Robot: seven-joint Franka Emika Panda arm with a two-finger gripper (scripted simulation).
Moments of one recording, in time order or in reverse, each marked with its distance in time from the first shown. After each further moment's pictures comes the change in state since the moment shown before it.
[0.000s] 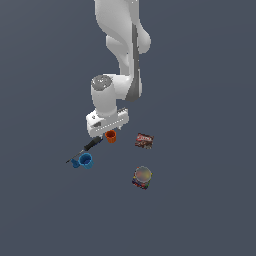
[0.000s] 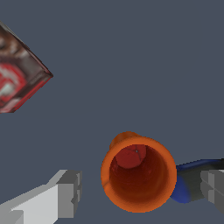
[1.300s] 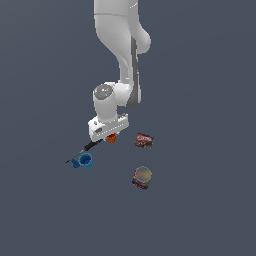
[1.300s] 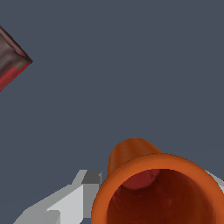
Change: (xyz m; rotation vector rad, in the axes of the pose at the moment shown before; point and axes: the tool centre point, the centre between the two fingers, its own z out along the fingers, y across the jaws) arm -0.001 0.000 0.038 -0.001 0.000 -0.001
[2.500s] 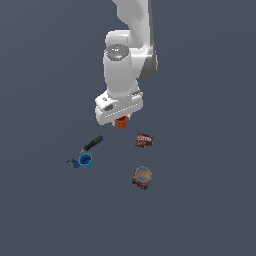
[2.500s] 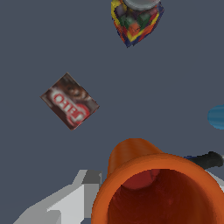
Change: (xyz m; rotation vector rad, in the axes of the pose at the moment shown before) arm 0.035 -0.047 -0.134 -0.002 -0.001 0.000
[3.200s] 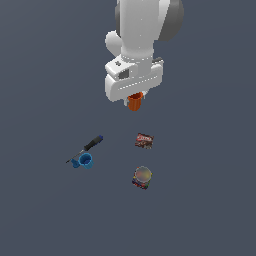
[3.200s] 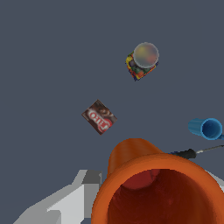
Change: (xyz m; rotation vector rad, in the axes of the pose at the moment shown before) arm 0.035 -0.043 -0.126 0.000 0.000 -0.001
